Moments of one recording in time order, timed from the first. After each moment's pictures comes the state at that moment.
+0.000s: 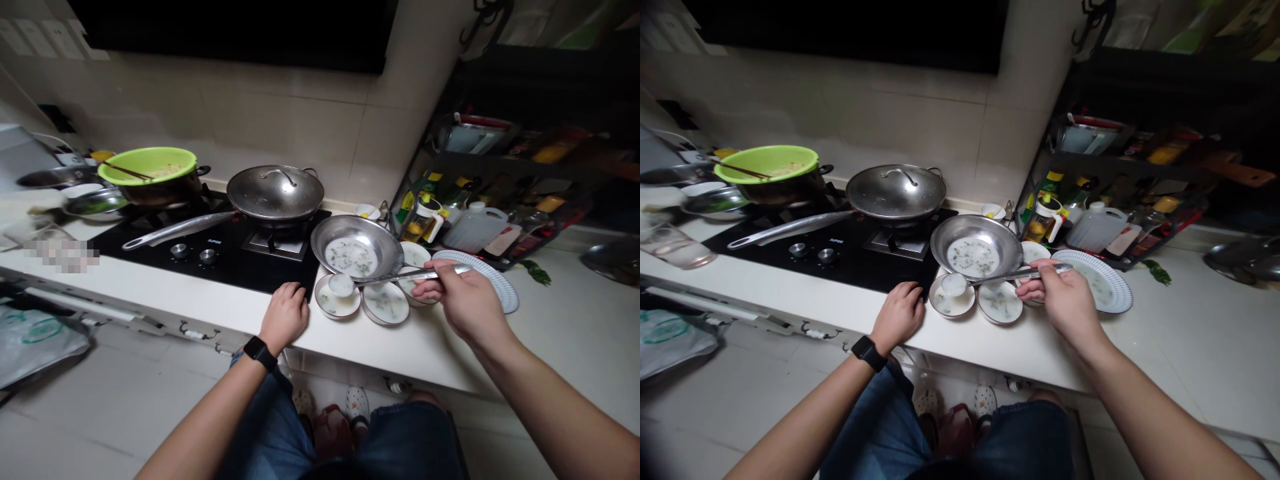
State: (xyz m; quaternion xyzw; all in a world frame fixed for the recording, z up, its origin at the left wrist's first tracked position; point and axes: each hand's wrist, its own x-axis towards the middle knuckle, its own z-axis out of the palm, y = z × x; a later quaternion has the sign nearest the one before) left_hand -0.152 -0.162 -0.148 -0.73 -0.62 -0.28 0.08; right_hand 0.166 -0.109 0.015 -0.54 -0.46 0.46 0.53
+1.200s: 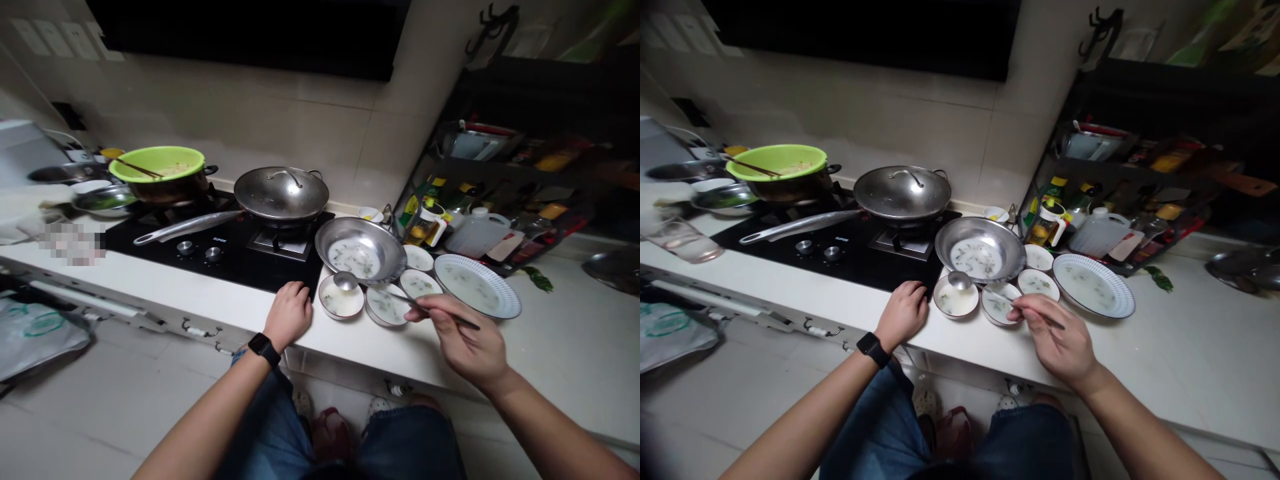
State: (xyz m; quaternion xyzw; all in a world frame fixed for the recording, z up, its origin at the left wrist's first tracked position) left_hand -0.151 -0.161 -0.146 -0.73 -0.62 -0.28 0.07; right_hand 0.177 -0.162 0.001 -0.36 -0.80 0.16 0.45
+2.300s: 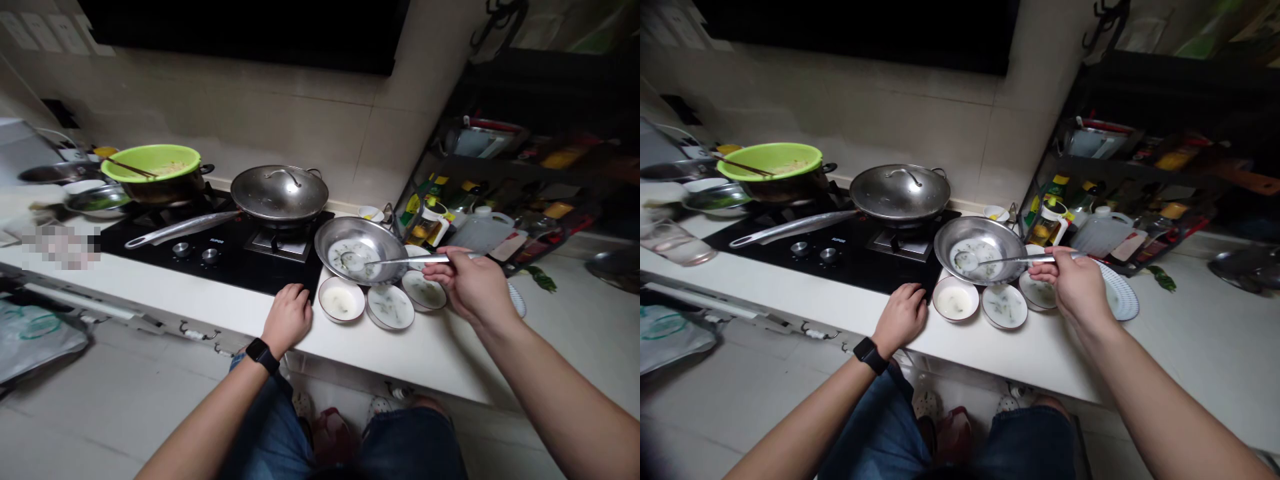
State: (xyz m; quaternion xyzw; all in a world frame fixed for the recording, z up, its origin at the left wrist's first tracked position) left_hand -0.152 -0.162 -0.146 -0.73 -0.61 -0.29 0.06; right_hand 0.174 -0.067 0.020 -0.53 -0.45 0.45 0.56
